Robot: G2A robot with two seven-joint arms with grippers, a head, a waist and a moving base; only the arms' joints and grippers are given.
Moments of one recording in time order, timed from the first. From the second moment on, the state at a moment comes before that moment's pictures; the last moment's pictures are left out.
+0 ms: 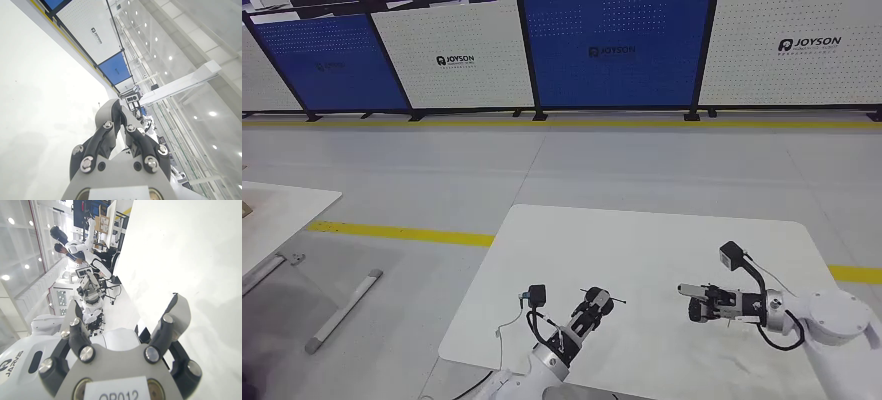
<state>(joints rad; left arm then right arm) 1.77 -1.22 -1.11 -1.98 0.16 -0.08 0.06 -1.06 -1.04 1.19 -1.33 0.25 -0.07 1.26</state>
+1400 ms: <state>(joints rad) 1.77 -1.22 -1.11 -1.98 0.16 -0.08 0.06 -0.87 -0.87 1.01 -1.48 -0.19 -0.11 1.39</state>
